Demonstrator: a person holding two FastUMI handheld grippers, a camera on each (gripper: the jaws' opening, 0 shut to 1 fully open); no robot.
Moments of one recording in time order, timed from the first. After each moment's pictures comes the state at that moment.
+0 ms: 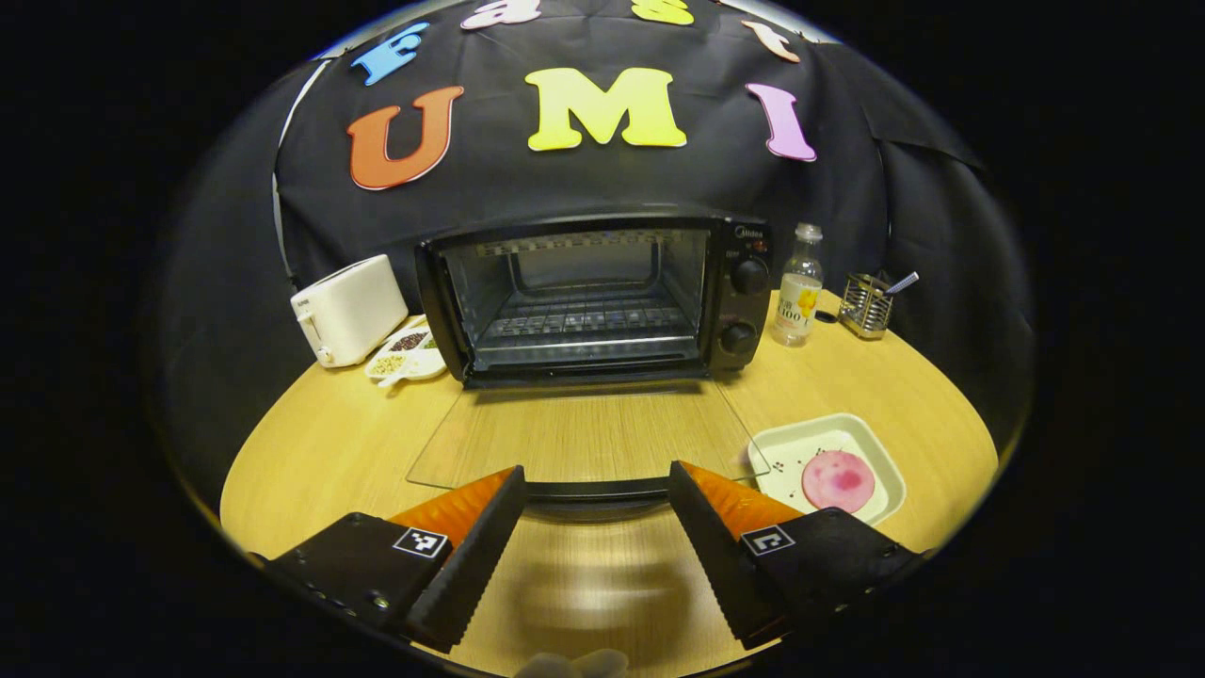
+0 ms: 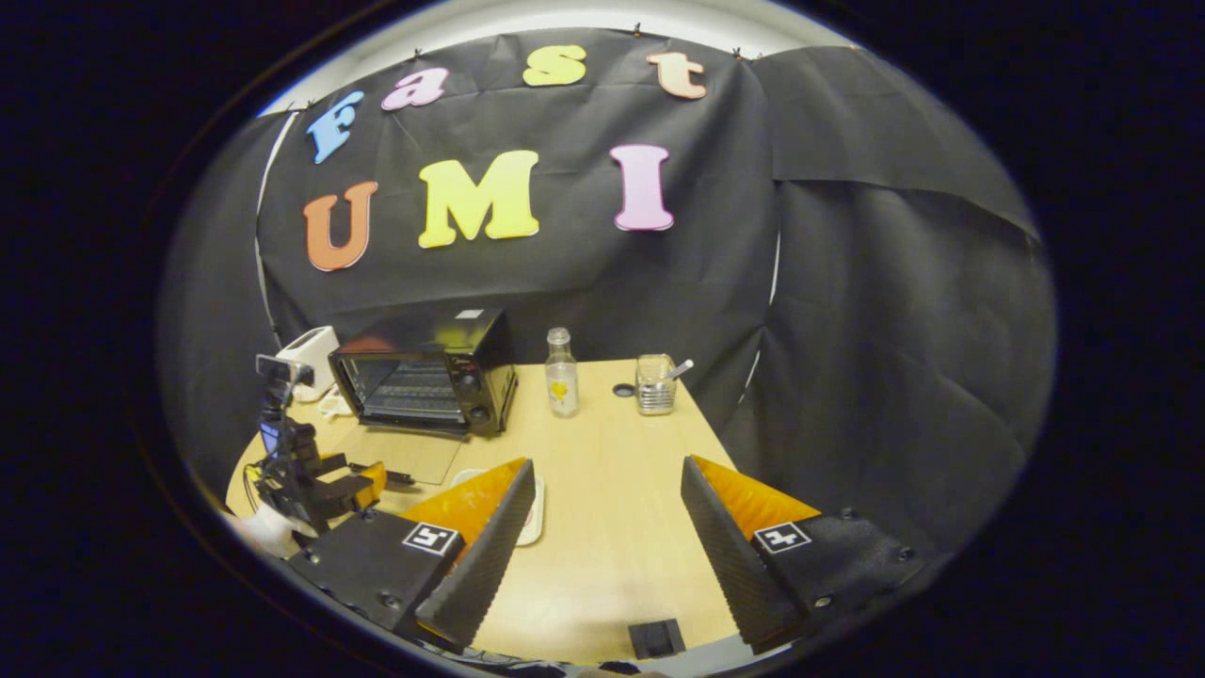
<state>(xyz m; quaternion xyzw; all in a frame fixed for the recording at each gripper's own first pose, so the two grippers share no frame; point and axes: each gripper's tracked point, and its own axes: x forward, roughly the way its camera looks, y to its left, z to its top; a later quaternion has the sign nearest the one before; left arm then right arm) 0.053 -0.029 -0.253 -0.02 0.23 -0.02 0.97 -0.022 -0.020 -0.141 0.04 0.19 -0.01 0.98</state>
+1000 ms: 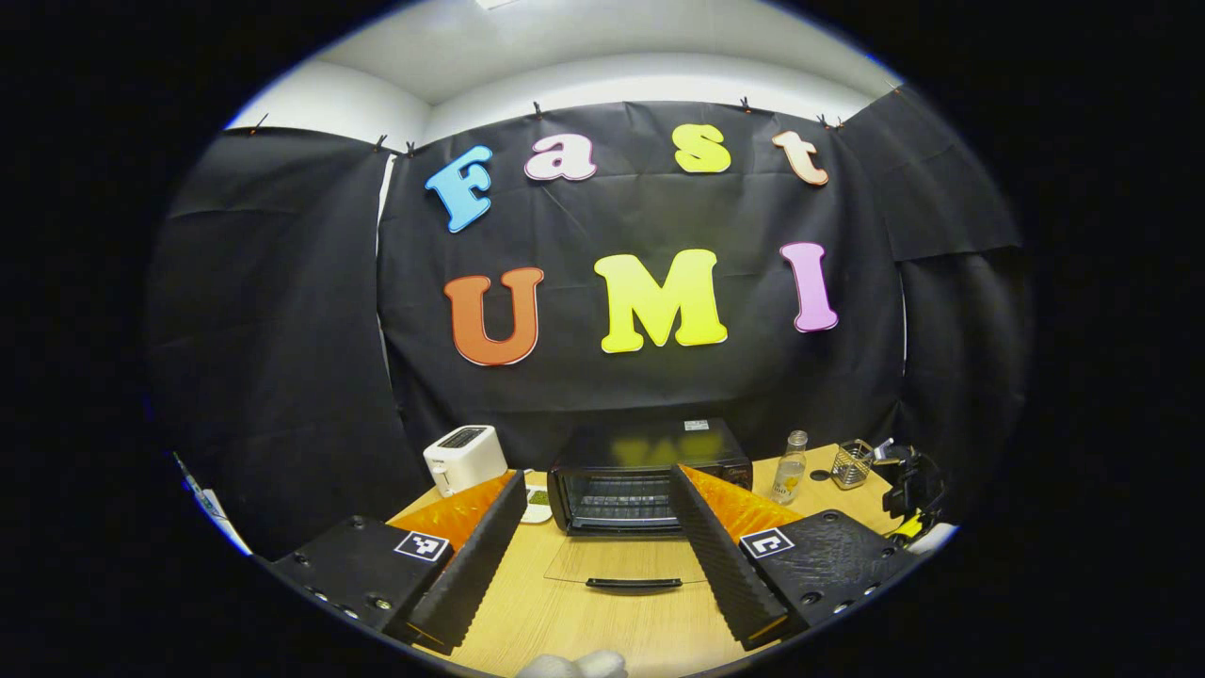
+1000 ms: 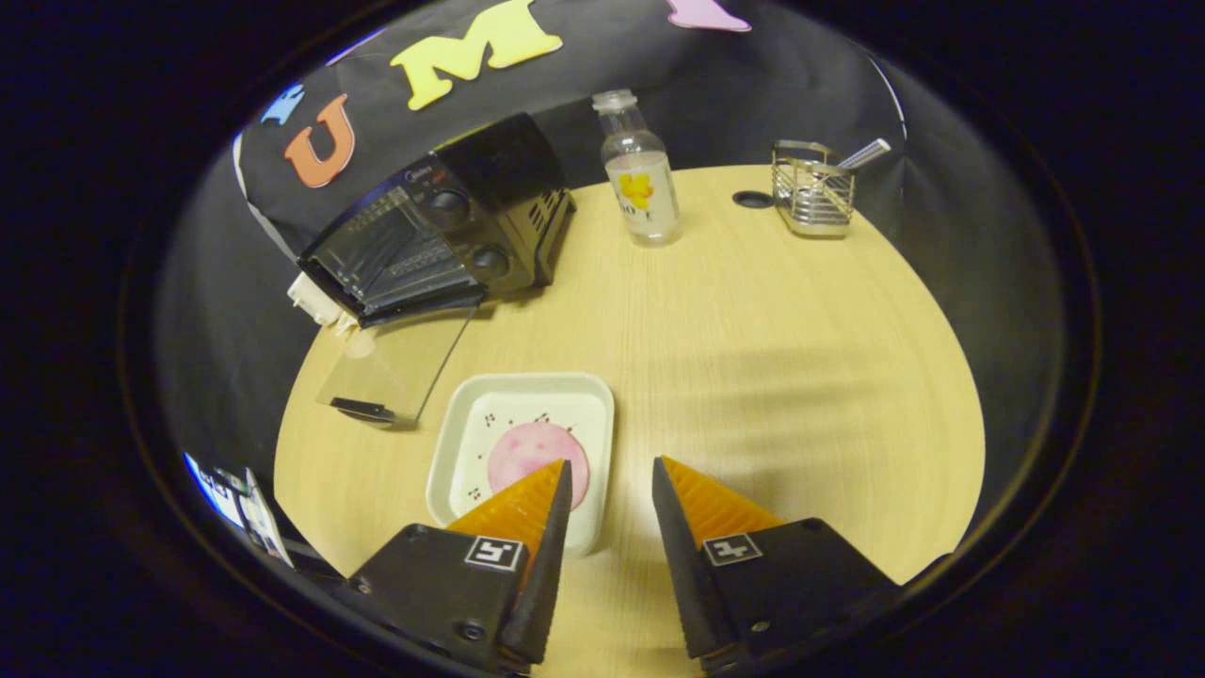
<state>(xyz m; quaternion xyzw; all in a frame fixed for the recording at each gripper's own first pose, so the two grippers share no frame) -0.043 0.005 0.003 0.01 0.04 0.09 1.00 0.116 0.060 -0.351 0.11 0.43 0.14 0.88</state>
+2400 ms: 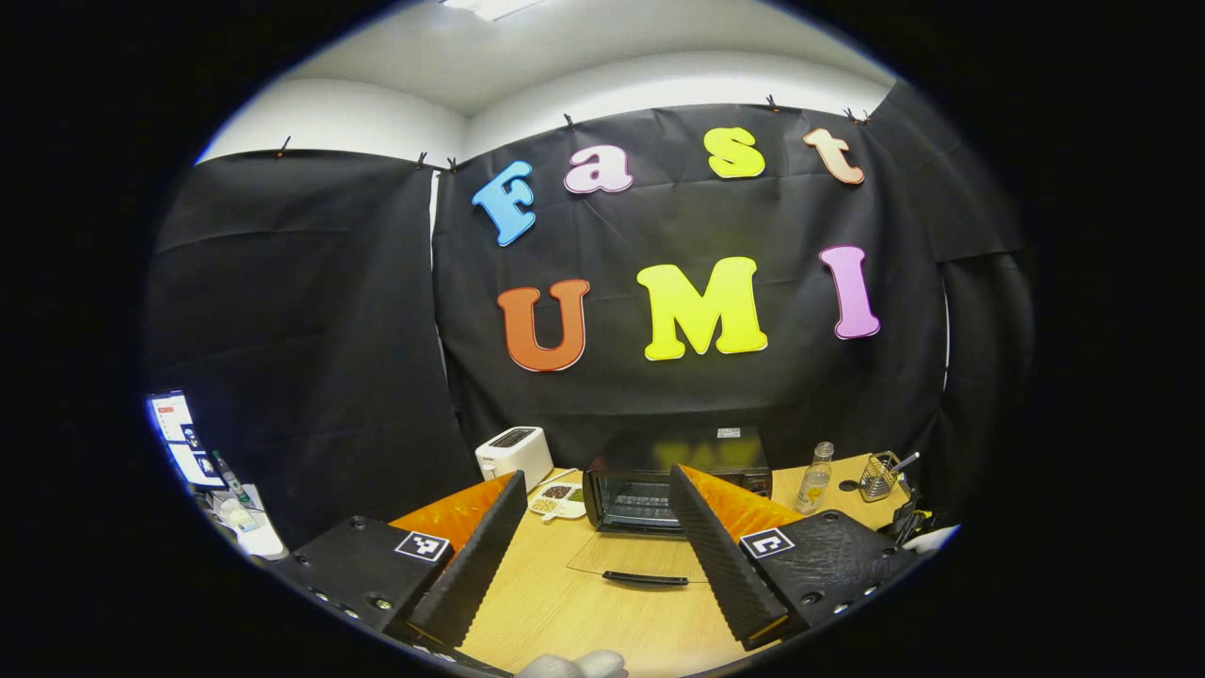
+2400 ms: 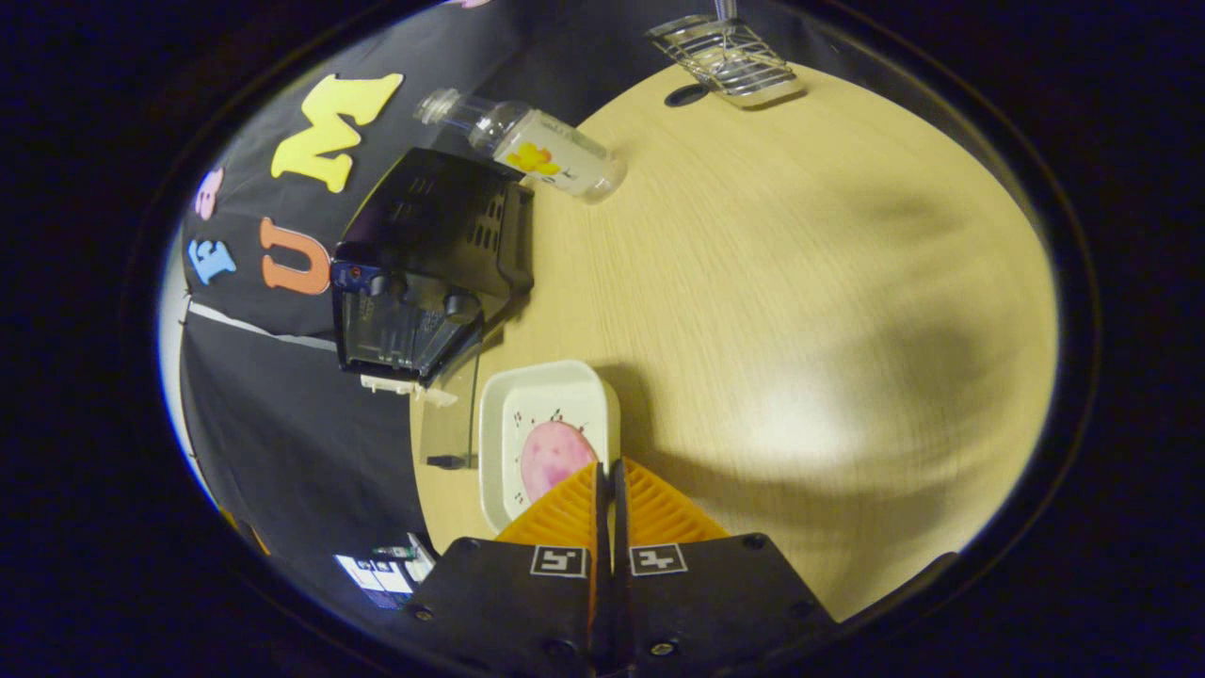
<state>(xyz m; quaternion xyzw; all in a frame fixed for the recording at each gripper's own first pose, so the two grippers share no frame) -0.069 -0.012 0.028 0.01 0.04 0.17 0.99 0.132 0.054 -0.351 0.35 0.50 0.19 0.77</state>
